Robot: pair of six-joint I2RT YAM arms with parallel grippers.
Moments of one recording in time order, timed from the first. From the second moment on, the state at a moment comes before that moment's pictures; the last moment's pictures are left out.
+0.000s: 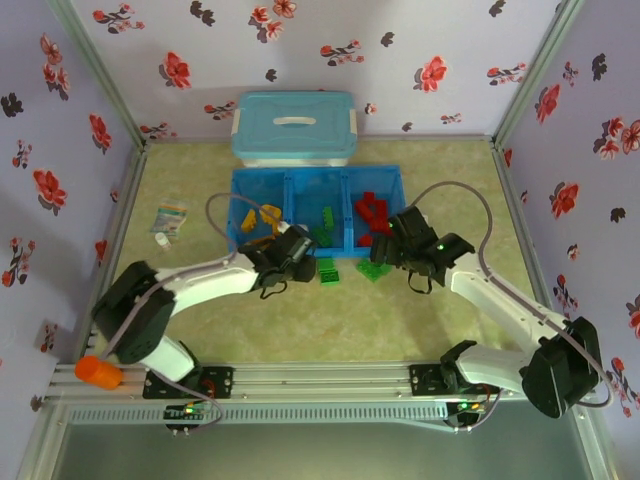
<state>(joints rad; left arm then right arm) -0.89 1.49 0.90 -0.35 -0.22 -0.63 0.58 1.17 0.88 -0.75 0.18 0.66</state>
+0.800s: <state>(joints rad) -0.45 1.37 0.95 -0.42 -0.15 -0.47 0.64 1.16 0.77 -0.72 0.15 0.74</state>
